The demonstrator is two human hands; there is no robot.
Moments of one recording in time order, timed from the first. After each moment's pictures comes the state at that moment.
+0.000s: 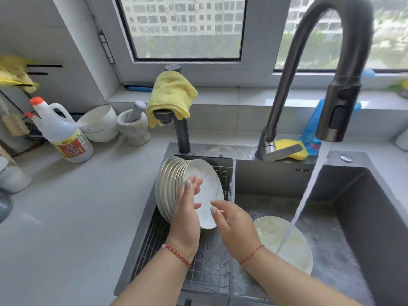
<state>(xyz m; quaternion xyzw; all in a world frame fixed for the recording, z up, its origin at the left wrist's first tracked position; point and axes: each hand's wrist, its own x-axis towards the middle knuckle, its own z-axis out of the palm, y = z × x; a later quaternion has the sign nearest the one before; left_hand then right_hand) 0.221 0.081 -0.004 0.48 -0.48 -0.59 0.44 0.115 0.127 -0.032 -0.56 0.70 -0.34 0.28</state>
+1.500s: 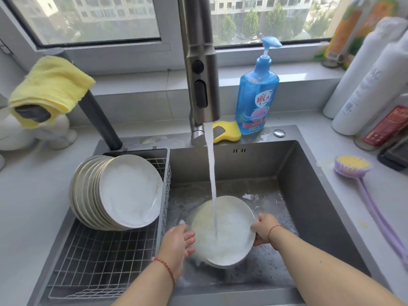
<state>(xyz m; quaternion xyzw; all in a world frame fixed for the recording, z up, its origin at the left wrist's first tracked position) 0.110 0.147 -0.105 0.64 -0.32 -0.67 0.19 -0.125 0.211 -0.167 -0.14 0.81 -0.26 0.50</state>
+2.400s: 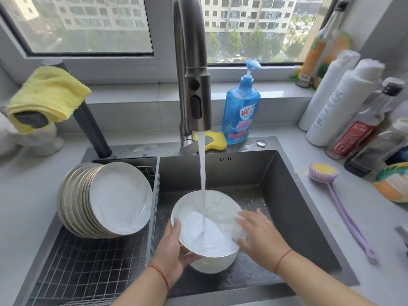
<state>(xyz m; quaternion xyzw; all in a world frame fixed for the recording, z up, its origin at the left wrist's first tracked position) 0.106 0.154 -0.108 0.48 -0.23 -0.81 0.25 -0.089 0.261 -0.056 -0.59 0.78 -0.02 0.21</state>
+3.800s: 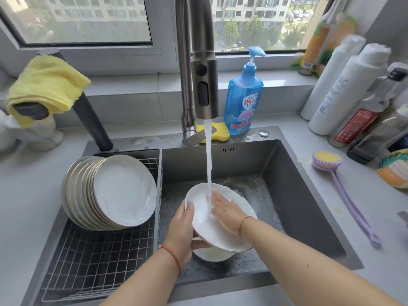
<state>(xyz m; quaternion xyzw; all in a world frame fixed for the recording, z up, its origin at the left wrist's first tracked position) 0.093 0.150 -0.079 0.51 -0.38 -0.75 0.20 -0.055 0.187 -0.097 -0.54 0.75 -0.09 0.37</state>
